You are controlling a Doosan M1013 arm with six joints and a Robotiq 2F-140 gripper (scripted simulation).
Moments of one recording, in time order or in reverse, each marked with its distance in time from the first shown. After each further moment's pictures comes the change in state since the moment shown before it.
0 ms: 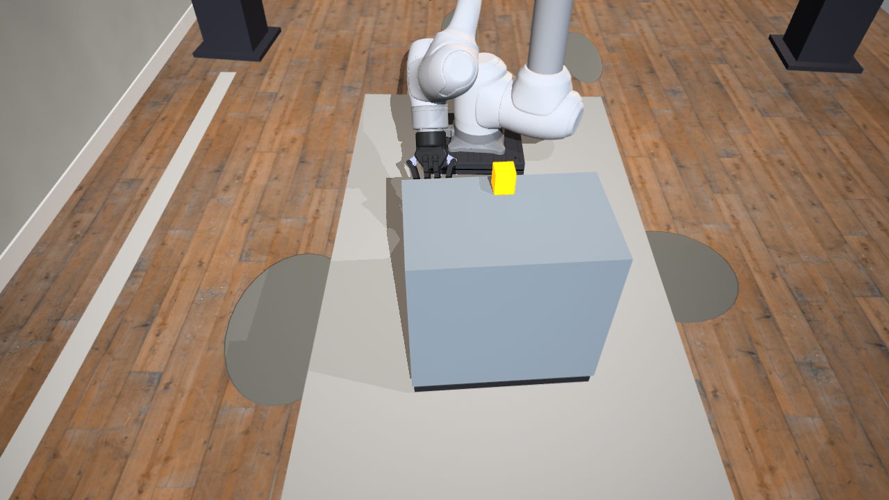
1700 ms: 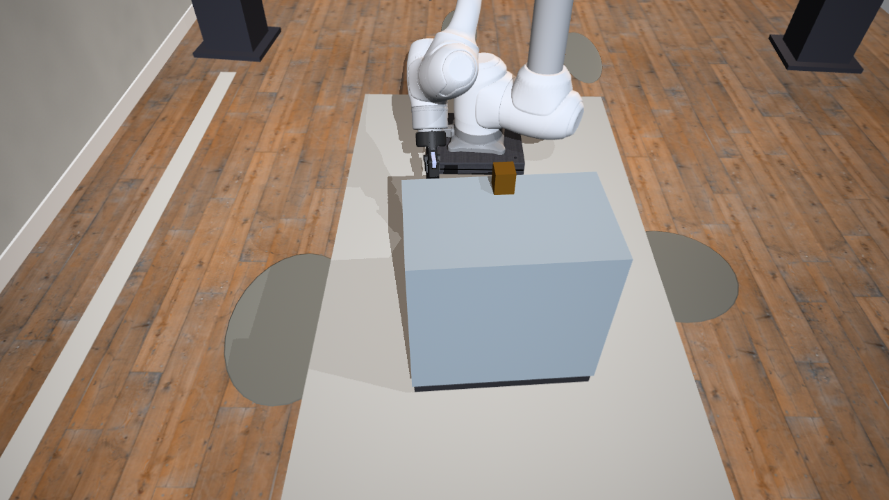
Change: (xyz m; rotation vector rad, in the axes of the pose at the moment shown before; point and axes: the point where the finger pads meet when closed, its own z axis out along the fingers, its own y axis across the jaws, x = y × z) arm 0.000 0.000 0.000 0.000 0.000 1.277
